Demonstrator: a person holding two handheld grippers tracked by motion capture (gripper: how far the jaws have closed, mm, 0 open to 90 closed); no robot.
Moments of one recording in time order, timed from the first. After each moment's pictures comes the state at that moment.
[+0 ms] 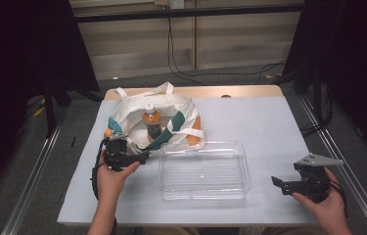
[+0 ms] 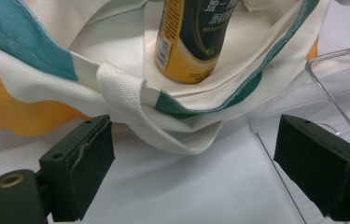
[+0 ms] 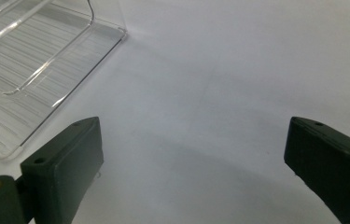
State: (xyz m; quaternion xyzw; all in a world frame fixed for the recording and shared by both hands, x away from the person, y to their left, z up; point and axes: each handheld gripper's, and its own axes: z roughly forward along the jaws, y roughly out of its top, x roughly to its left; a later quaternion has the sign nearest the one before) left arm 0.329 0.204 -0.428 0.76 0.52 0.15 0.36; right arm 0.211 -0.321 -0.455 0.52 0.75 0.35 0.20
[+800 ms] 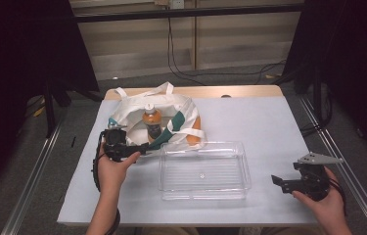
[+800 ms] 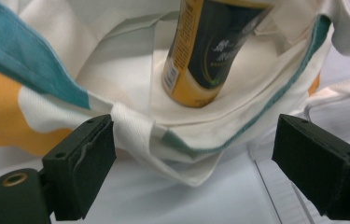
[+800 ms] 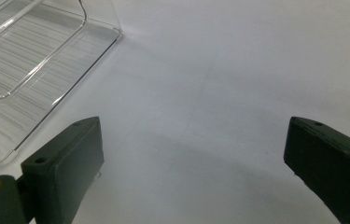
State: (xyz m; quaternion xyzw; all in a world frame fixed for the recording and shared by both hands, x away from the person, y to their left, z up) left arm 0.347 0.197 -0.409 0.75 0.54 0.15 0.35; right arm 0.216 -0.324 -0.458 0.53 0.75 0.35 0.19
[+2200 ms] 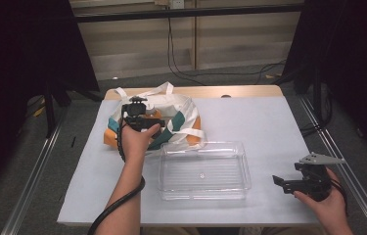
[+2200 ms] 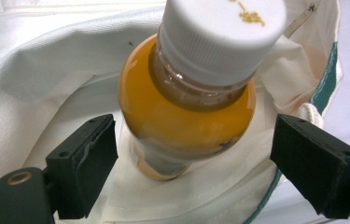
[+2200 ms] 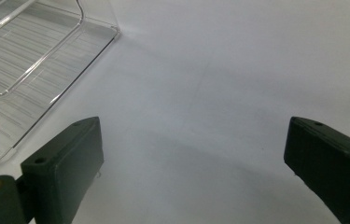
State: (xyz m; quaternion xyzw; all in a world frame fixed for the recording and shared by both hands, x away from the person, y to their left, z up) left arm 0.411 0.138 -0.383 0.74 0.58 0.13 0.32; right arm 0.214 -0.327 -0.458 0.53 0.75 0.35 0.19
